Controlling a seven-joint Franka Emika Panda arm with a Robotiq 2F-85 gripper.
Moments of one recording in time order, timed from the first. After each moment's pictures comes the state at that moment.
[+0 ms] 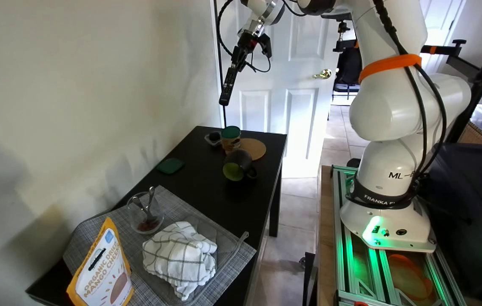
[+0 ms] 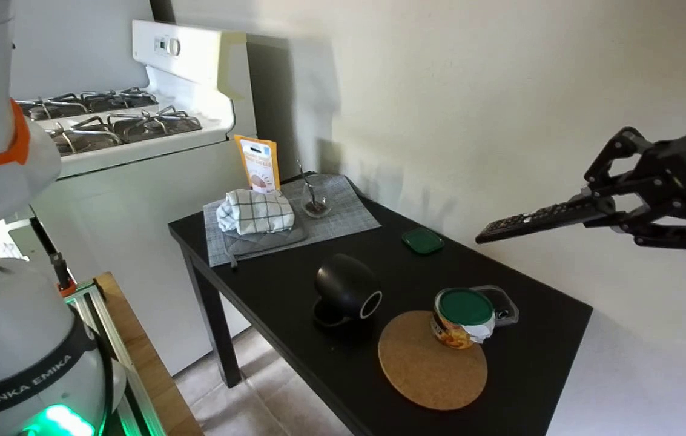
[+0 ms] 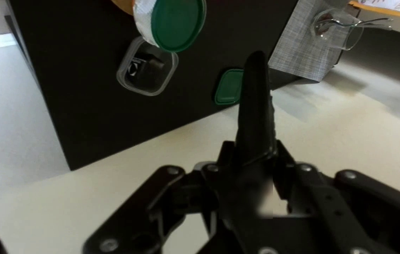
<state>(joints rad) -0.86 0.59 -0.06 -1.25 0.67 1.51 -0.97</state>
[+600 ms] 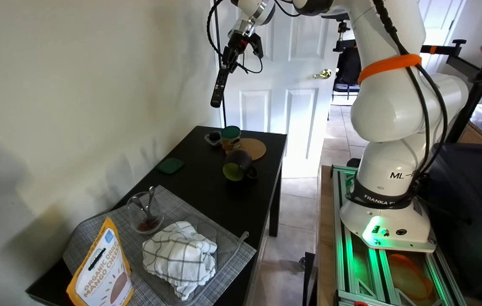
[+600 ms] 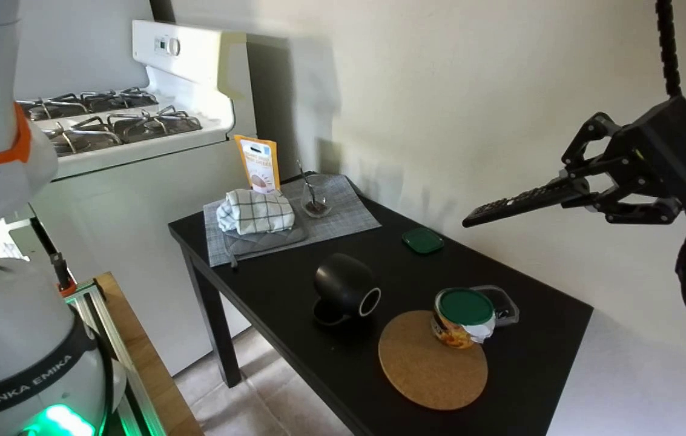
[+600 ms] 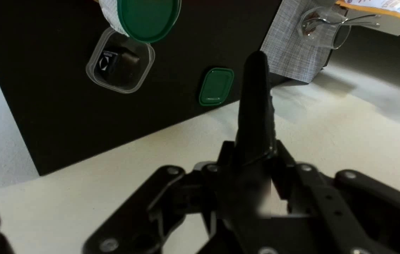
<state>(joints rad) -0.82 0.59 -0.05 -1.25 0.67 1.51 -0.92</state>
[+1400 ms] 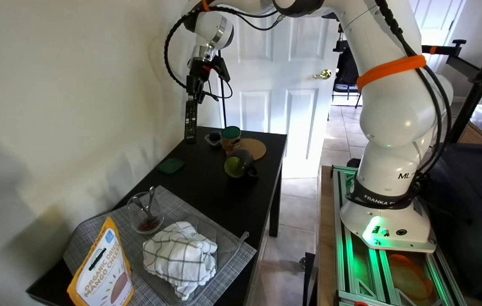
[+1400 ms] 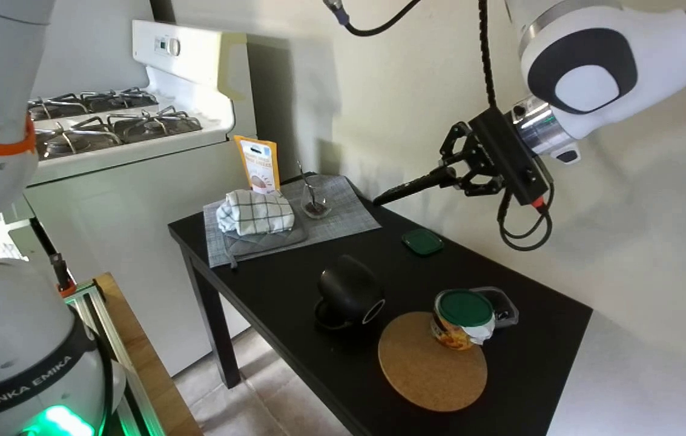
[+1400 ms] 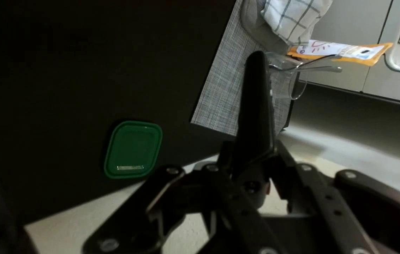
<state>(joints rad) -0.54 0.60 0.00 -1.41 0.62 1.56 -0.79</state>
